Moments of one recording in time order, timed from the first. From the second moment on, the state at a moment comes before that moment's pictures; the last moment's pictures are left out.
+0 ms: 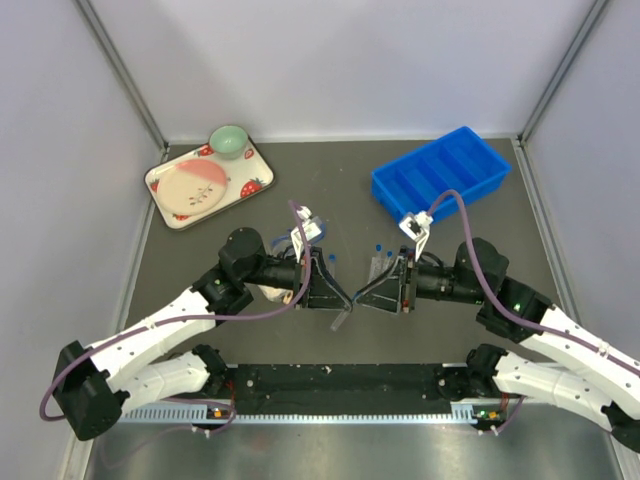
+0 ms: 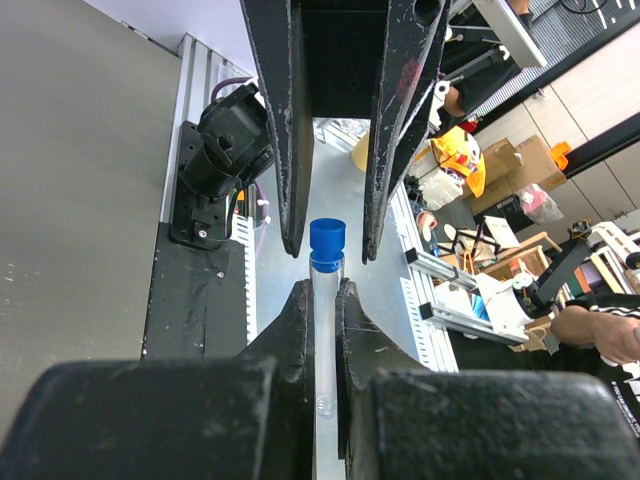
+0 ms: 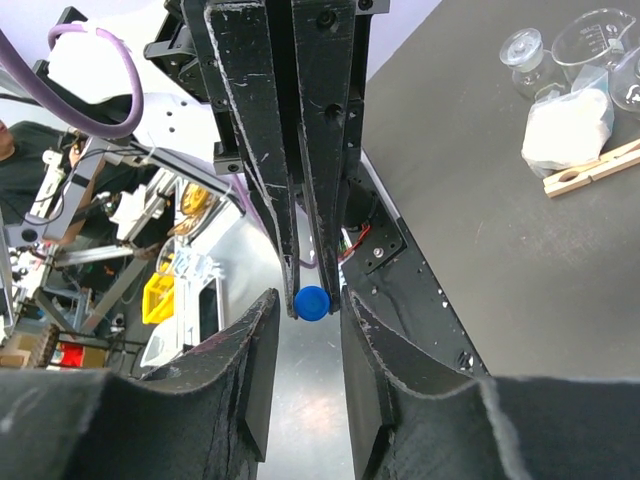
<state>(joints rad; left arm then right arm) -0.79 0.98 0.70 0.31 0.97 -0.76 0.92 0.72 0.79 -0.20 -0.45 0.71</state>
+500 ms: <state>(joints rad) -0.79 0.98 0.70 0.31 0.97 -0.76 0.93 0.73 0.79 -0.18 -0.44 0.71</state>
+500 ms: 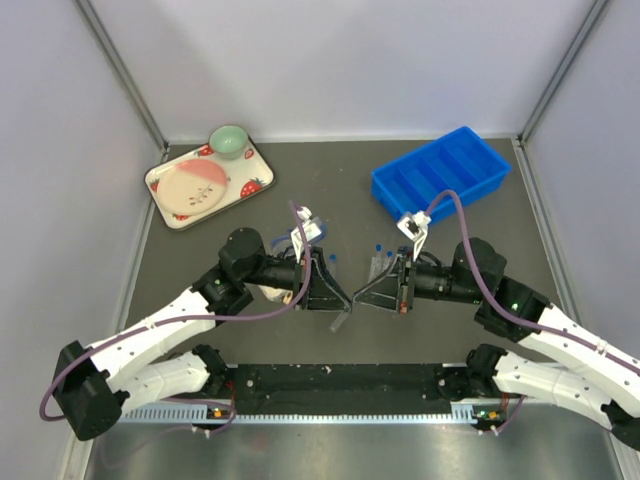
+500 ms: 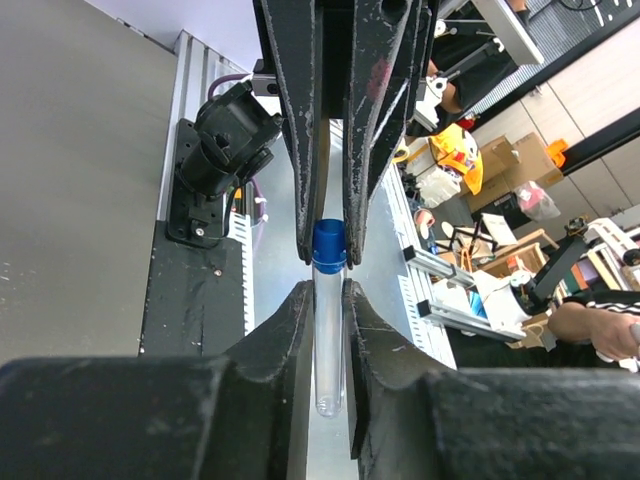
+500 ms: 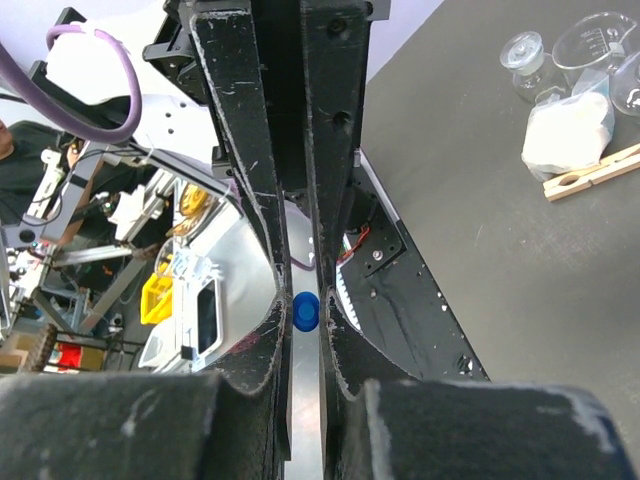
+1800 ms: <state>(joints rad) -0.79 0.84 0.85 -0.24 0.55 -0.42 0.75 0.93 0.97 -0.68 0.39 0.48</state>
